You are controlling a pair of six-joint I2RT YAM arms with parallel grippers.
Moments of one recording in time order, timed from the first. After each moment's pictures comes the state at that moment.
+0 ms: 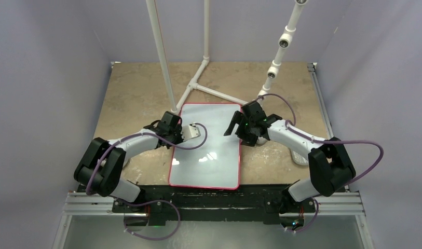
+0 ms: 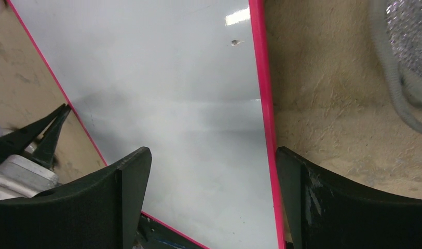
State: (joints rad) left arm -0.48 1.48 0.69 -0.27 0.05 0.79; right arm 0.57 1.48 0.92 -0.45 -0.07 0.98
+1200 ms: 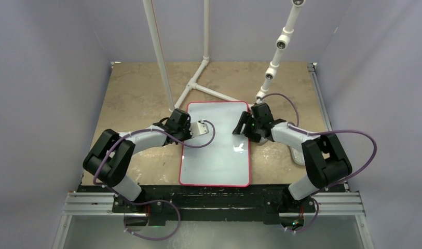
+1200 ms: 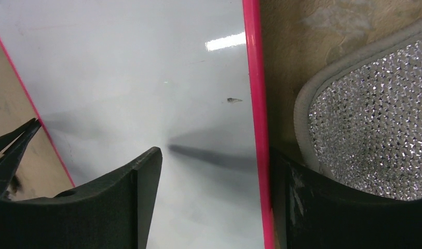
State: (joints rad) left arm -0.55 1.60 0.77 -0.17 0.01 0.77; right arm 0.42 1.56 0.80 -0.18 -0.08 0.78
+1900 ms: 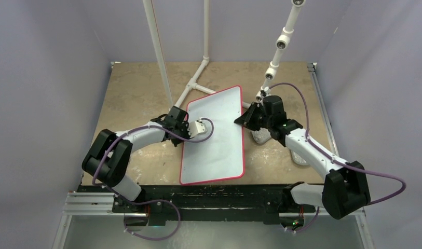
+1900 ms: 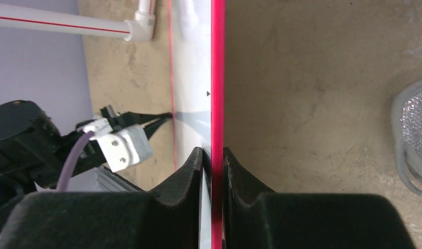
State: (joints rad) left arm -0.52 1.59 0.83 -0.33 0.12 0.72; right arm 0.40 1.25 0.81 -0.17 -0.23 0.83
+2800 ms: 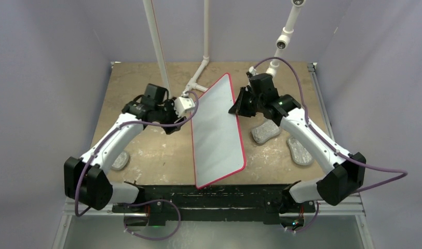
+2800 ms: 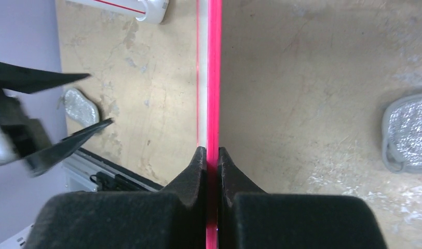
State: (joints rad) left arm -0.38 1.35 1.10 -0.73 0.34 0.67; right arm 0.53 1.37 1.28 -0.62 -0.11 0.68
